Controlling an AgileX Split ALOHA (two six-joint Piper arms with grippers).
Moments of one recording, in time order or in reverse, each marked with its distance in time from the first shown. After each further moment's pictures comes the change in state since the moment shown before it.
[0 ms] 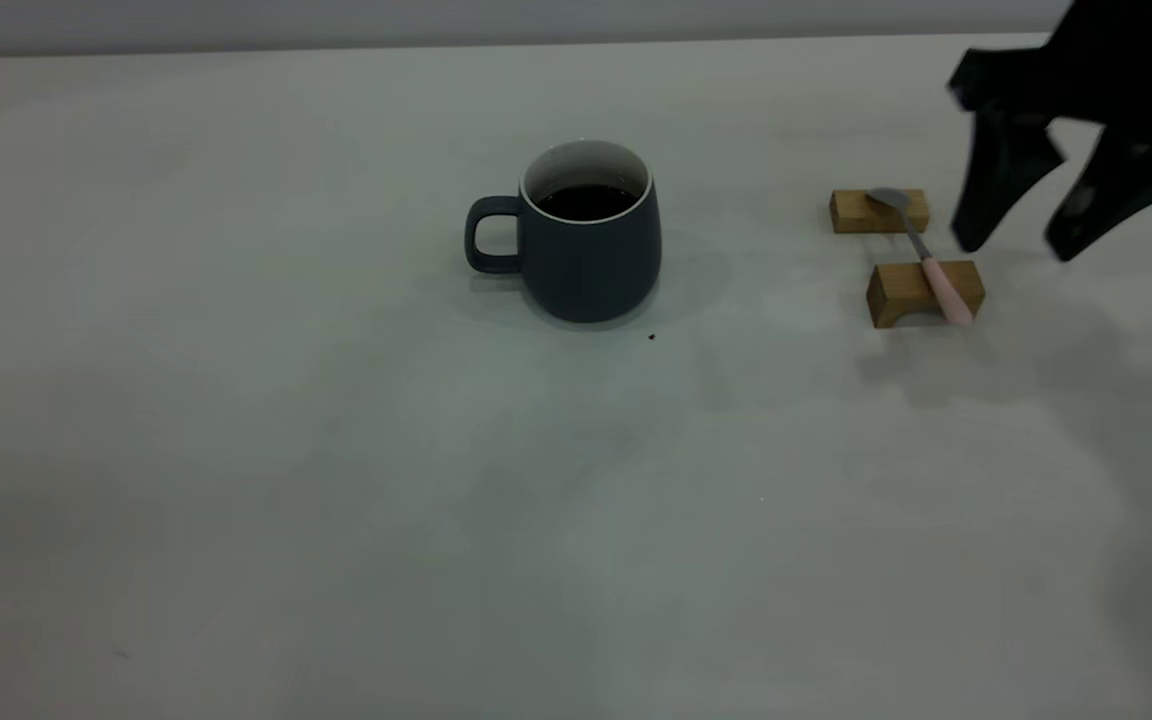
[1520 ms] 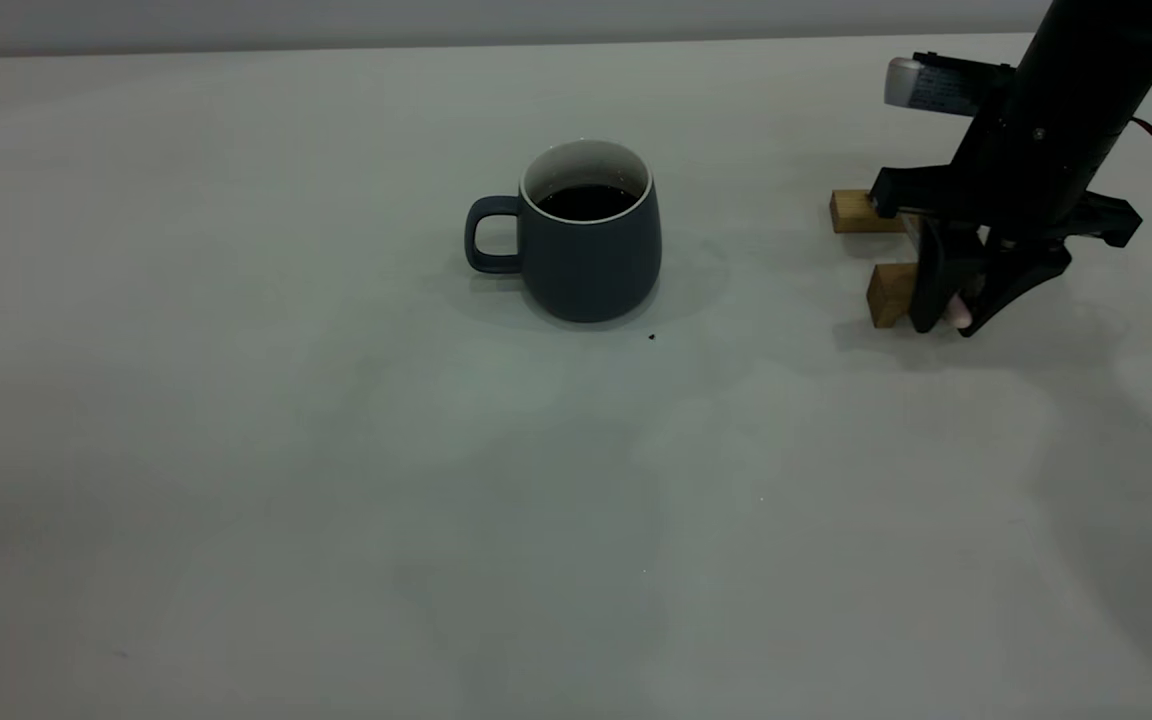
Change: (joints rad) left arm 0.000 0.000 0.000 0.000 0.000 0.000; right arm 0.010 0.271 -0.170 -0.005 -0.040 0.045
